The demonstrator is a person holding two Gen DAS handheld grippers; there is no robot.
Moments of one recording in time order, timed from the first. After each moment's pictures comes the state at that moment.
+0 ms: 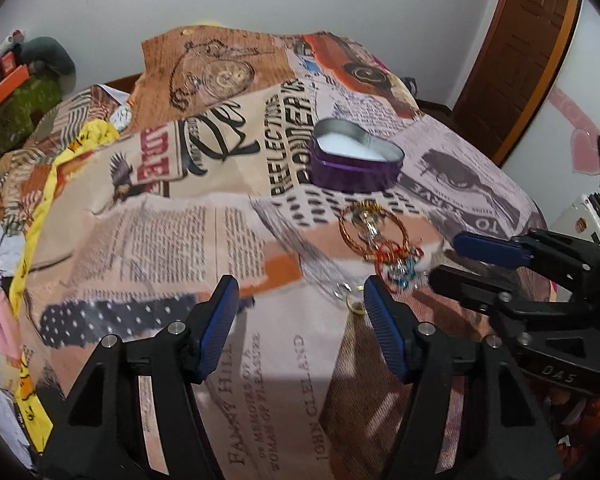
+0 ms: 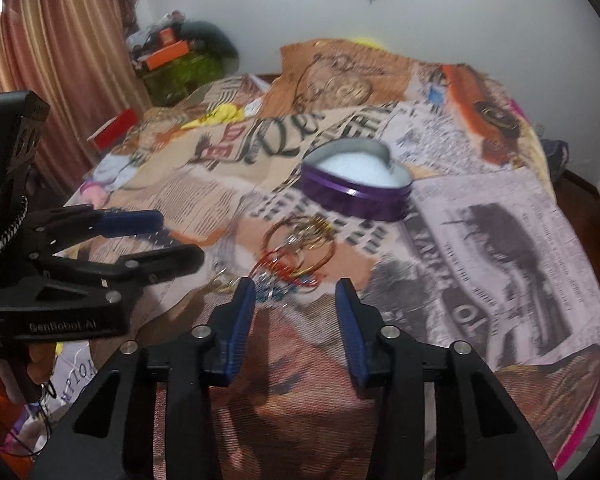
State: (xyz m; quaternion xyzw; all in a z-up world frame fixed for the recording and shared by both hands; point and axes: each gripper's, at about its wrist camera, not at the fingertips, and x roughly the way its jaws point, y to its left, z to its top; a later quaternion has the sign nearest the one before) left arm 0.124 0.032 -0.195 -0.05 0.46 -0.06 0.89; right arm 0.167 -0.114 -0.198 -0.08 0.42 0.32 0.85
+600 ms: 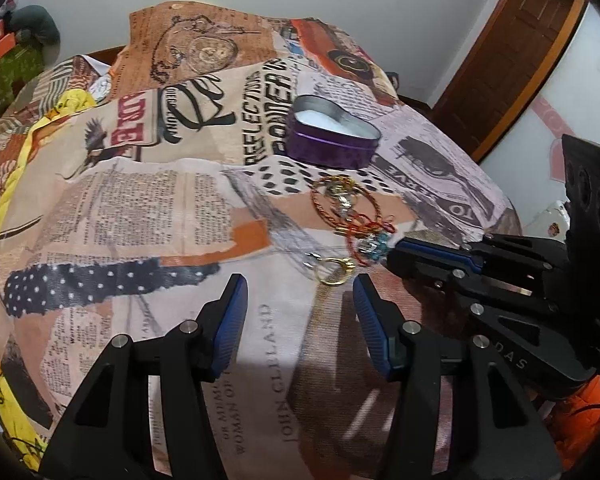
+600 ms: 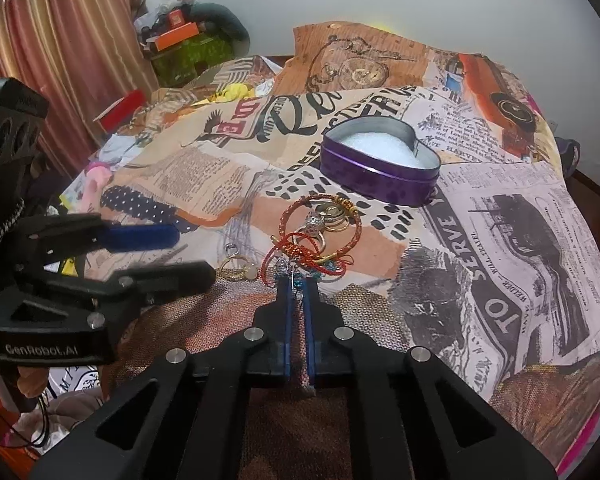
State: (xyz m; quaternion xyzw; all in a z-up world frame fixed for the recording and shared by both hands) left arm 0.118 0.029 -0.206 -0.10 0.47 -0.10 0.87; right arm 0.165 -0.101 -0.210 -0.09 0.43 0.32 0.84
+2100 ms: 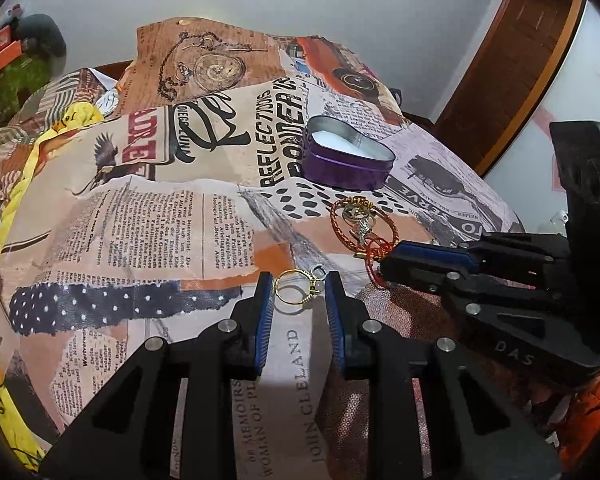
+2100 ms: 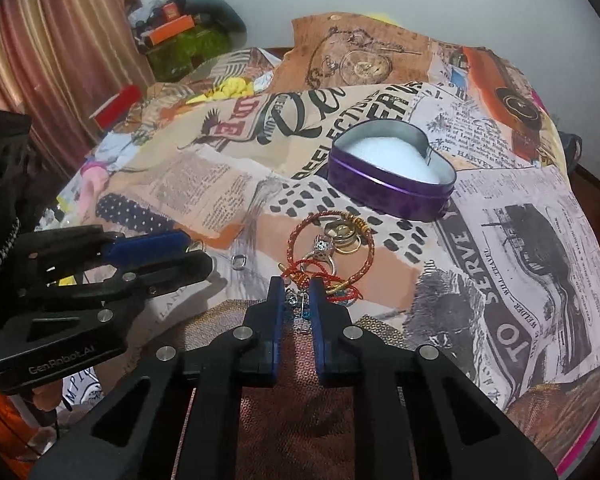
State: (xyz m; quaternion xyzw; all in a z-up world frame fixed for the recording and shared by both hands) left arm 0.124 0.045 -0.209 -0.10 0.44 -0.09 0.89; right arm 0.179 -0.082 -0.211 -0.10 0.45 0.32 0.83
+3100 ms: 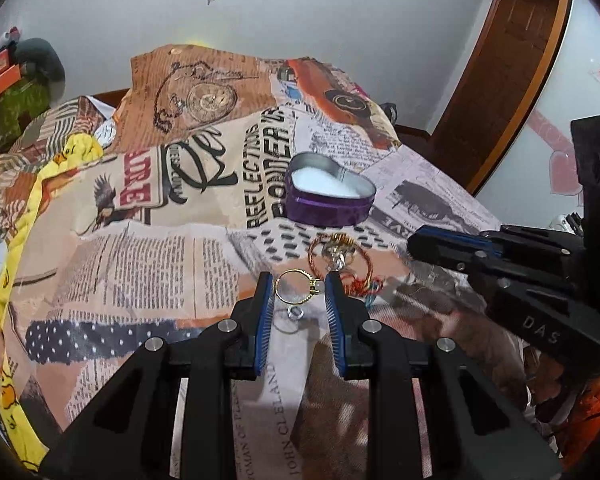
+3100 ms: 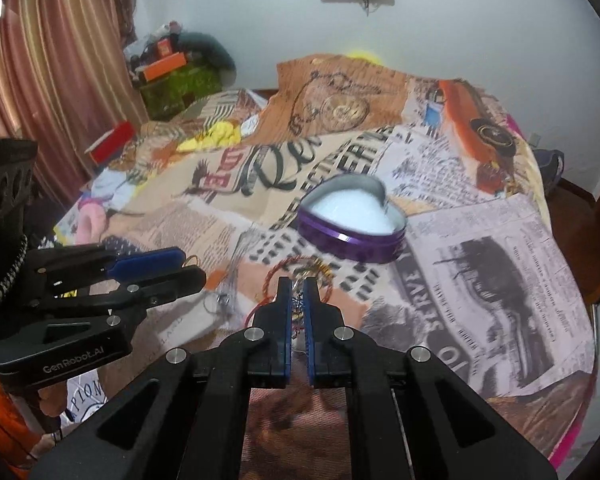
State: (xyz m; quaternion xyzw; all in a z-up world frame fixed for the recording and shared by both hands) left arm 0.130 0.031 -0.178 -0.08 0.41 -0.09 0.90; right arm 0.180 -0.107 -0.170 -0.07 0.39 0.30 0.87
